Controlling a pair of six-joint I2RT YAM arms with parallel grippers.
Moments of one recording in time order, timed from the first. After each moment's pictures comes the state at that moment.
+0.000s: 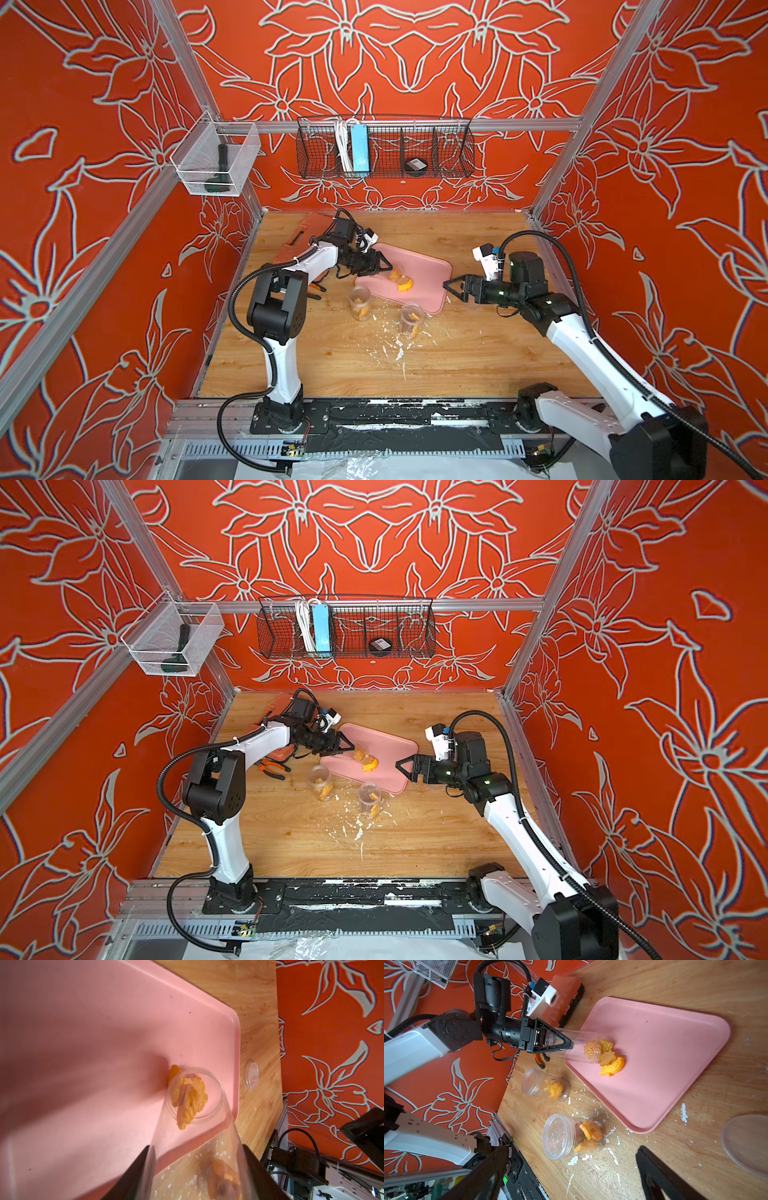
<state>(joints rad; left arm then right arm) -0.22 1.95 1.43 -0.53 0.76 -0.27 0.24 1.03 0.80 -0.40 -0.64 0.46</state>
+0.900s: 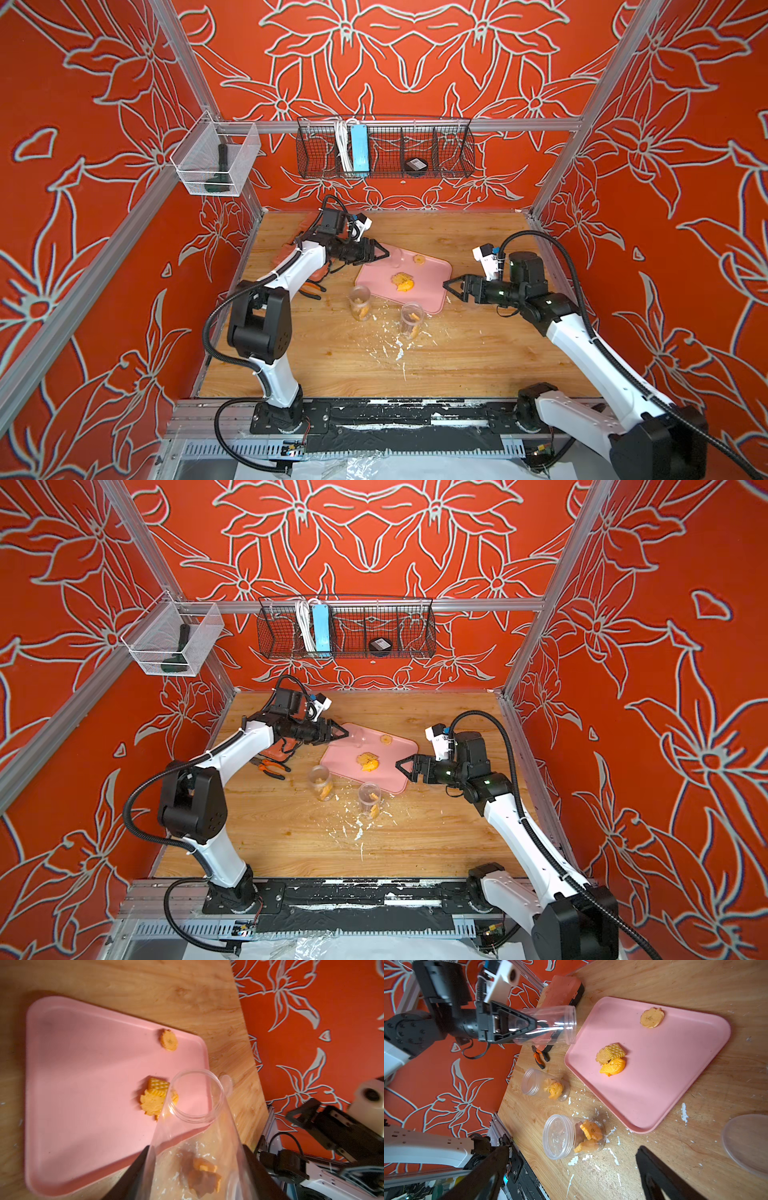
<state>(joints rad) -0.18 1.72 1.36 -0.46 0.82 -0.32 0.24 1.03 0.80 -0.40 -0.64 0.47</state>
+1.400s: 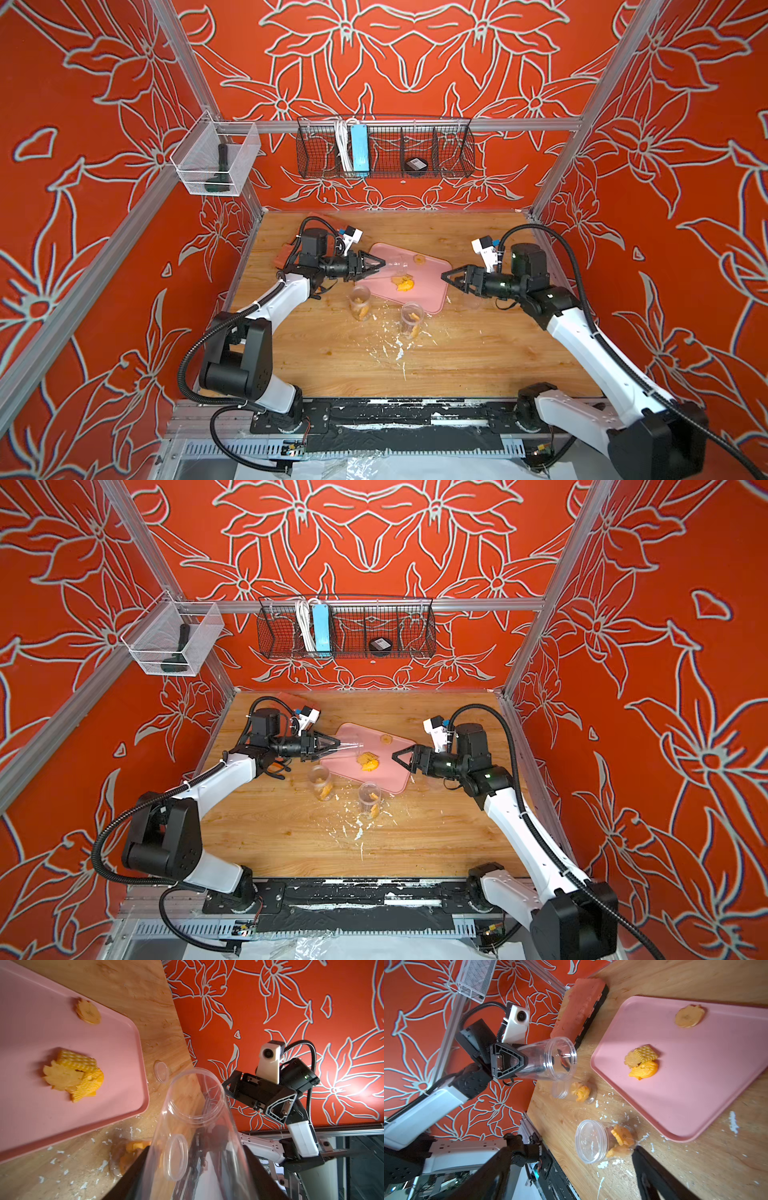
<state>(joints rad) -0.14 1.49 0.93 0.06 1.18 -0.72 0.26 1.08 0.90 -0.38 -0.77 0.59</state>
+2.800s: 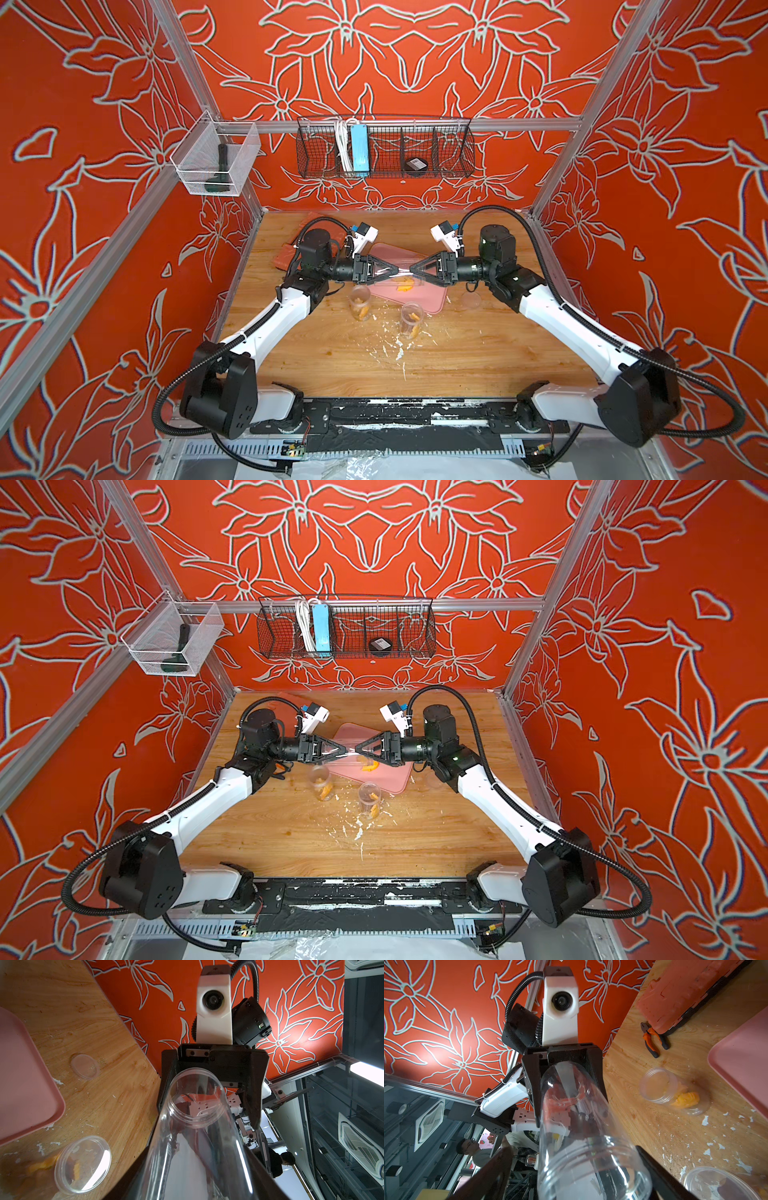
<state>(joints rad) -0.27 1.33 0.90 0.31 1.29 -0.95 0.47 1.29 1.02 0.00 -1.04 0.89</state>
